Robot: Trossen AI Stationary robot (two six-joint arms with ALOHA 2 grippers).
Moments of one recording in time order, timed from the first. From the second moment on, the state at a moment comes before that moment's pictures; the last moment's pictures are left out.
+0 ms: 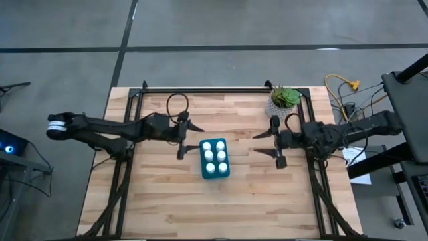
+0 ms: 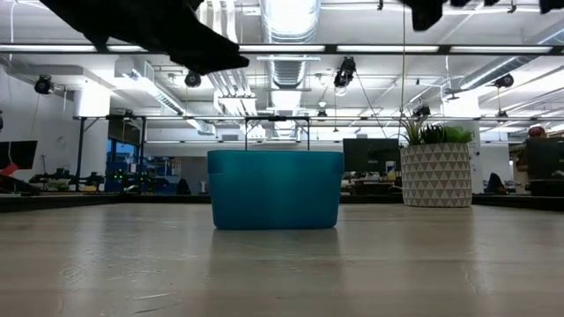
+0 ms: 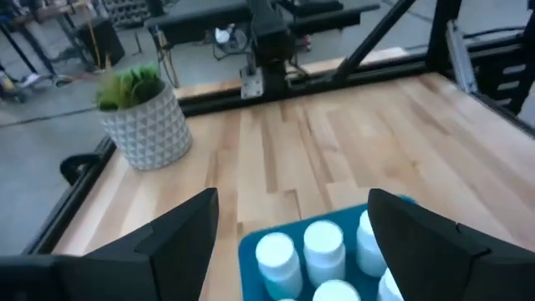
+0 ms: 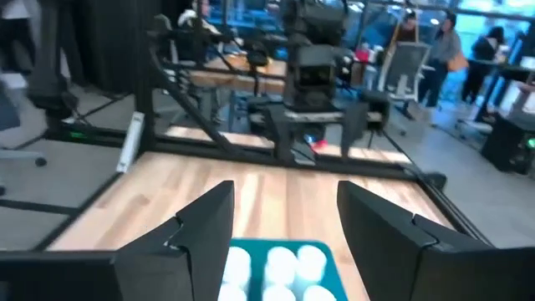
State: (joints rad) left arm 0.06 1.10 0.63 0.24 0.07 0.19; right arm 0.20 0.82 0.56 0.20 0.12 -0.06
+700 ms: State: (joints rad) left arm 0.11 0.84 0.44 0.35 0.07 0.13; right arm 0.04 0.63 0.42 0.28 -0.04 -0.06
